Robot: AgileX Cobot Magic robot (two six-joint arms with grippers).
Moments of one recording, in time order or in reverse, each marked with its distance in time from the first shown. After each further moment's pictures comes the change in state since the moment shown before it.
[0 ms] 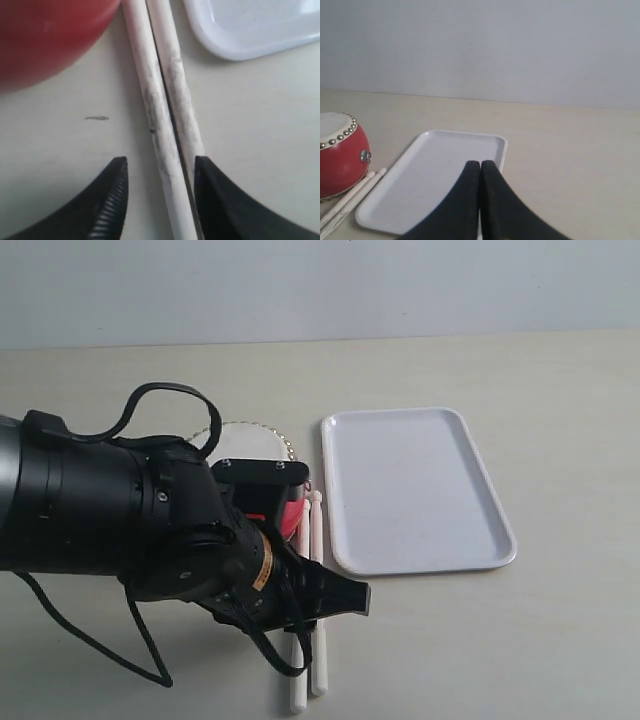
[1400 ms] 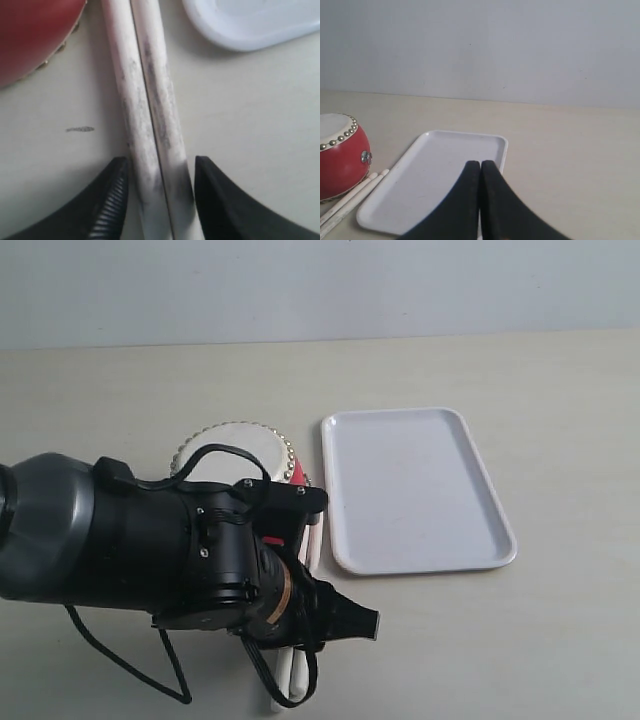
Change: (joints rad) left arm -0.039 0.090 0.000 0.204 -0.055 -0.173; right arm 0.000 0.000 0.000 0.000 0.000 0.010
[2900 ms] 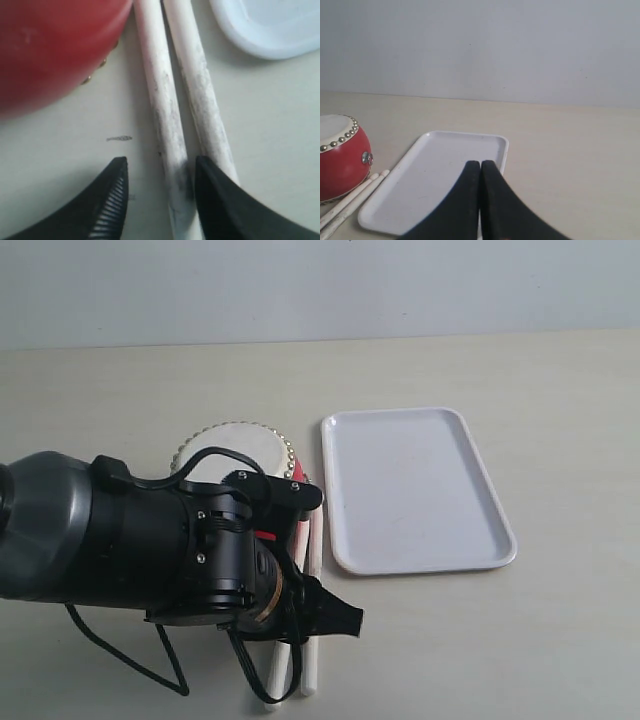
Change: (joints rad) left arm 0.000 -0.005 0.000 0.123 0.070 -0.063; right arm 0.000 0.000 0.000 0.000 -0.002 0.000
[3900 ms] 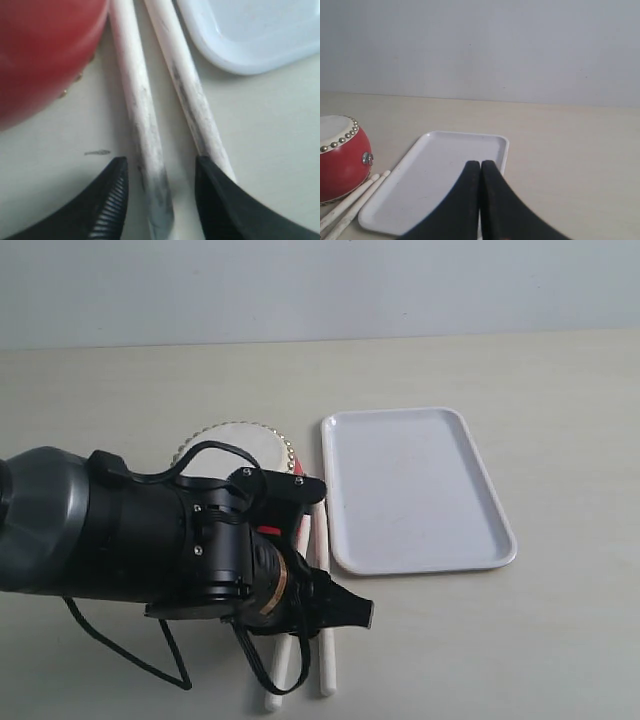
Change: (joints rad) left arm 0.019 0.000 0.000 -0.017 -0.072 0.008; right arm 0.000 0.000 0.000 0.000 0.000 0.009
